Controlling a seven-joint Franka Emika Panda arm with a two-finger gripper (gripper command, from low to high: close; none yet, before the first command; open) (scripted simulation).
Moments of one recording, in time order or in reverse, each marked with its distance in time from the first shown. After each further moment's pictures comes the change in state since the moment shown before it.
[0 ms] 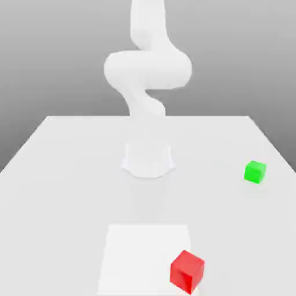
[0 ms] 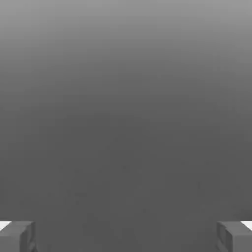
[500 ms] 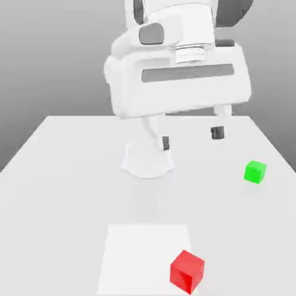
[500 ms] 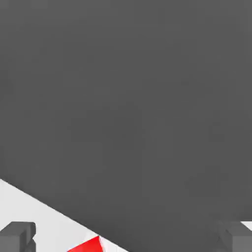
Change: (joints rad) arm 0.202 0.553 -0.098 -0.102 0.111 0.207 -0.491
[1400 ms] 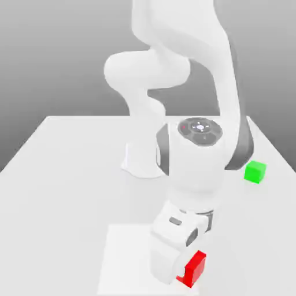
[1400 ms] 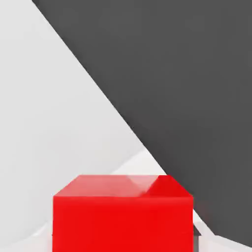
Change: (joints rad) arm 0.035 0.375 0.029 -0.071 -0.072 0.164 -0.227
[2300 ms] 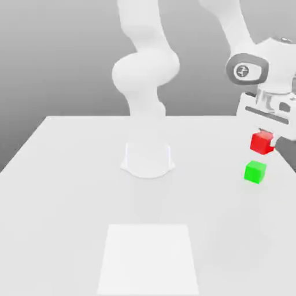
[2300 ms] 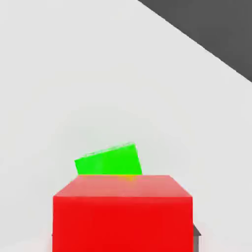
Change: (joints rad) arm 0.665 -0.347 0.570 -0.370 0.081 0.035 -0.162
